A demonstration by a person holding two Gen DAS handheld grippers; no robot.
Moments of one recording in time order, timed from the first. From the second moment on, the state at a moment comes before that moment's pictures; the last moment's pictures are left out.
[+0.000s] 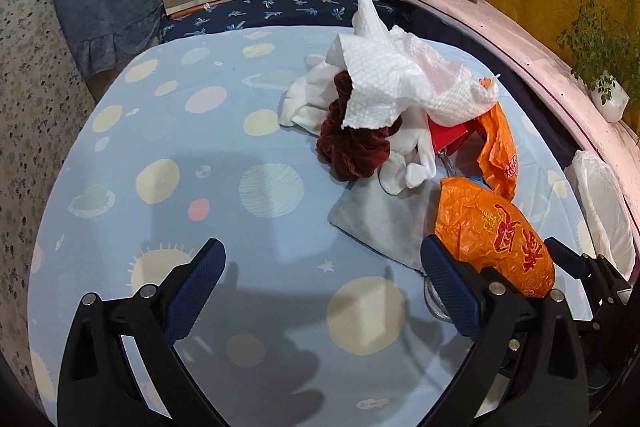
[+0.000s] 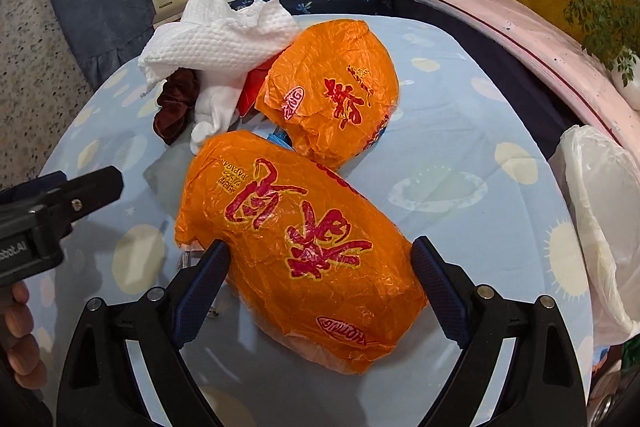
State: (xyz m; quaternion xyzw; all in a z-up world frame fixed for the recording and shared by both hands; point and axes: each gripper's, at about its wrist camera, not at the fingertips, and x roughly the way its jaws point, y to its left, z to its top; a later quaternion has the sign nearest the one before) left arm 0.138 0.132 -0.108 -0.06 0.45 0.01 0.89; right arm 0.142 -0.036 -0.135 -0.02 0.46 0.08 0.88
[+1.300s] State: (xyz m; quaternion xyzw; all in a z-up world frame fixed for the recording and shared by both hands) left arm 0.155 0.045 -0.074 -0.06 0.42 -0.07 0.90; right arm 0.108 -0.136 -0.029 0.09 0.35 0.03 0.93
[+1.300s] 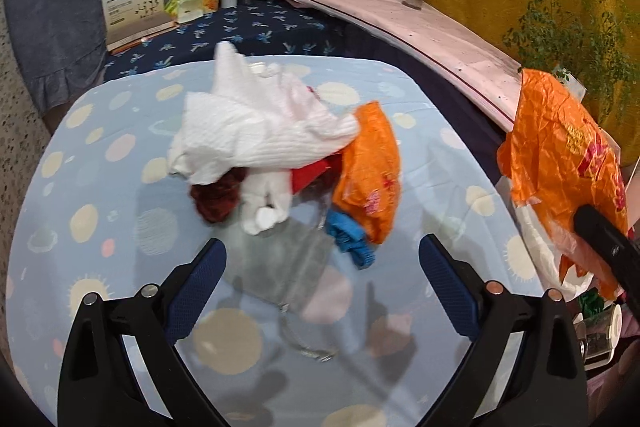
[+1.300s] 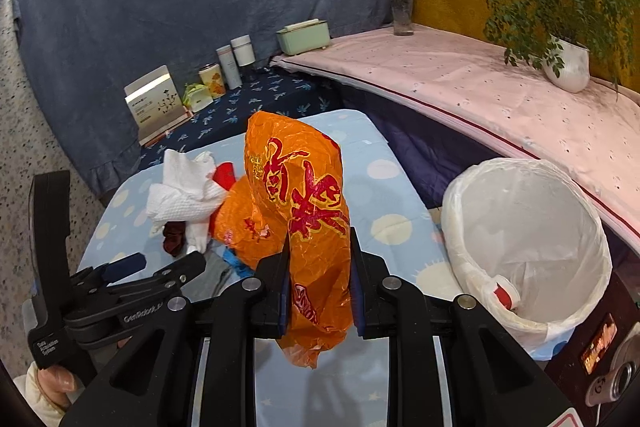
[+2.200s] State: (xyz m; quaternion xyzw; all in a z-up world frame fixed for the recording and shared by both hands) left arm 0.187 -0.039 -0.082 0.00 0.44 -0.11 0.89; right arm 0.106 -0.189 -0.047 0.13 0.36 -0.01 0.93
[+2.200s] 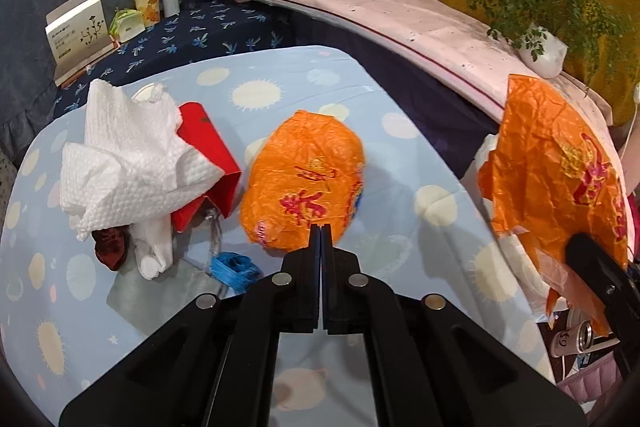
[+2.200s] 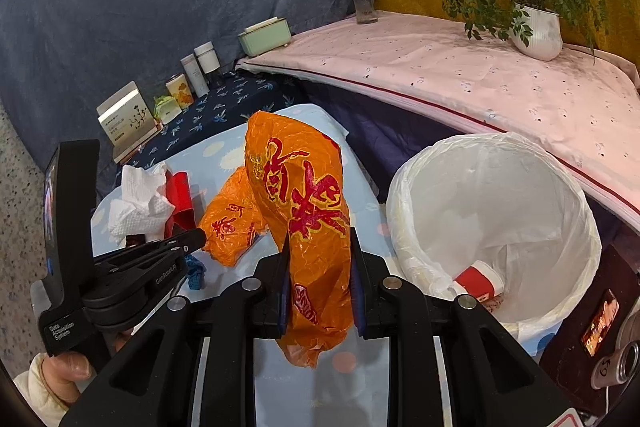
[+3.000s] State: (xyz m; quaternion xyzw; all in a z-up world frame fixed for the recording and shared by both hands) left arm 0.230 -0.081 -0.134 0.09 0.46 -0.11 0.88; right arm 0.117 -0.221 -0.059 0.14 0.36 -0.04 0.92
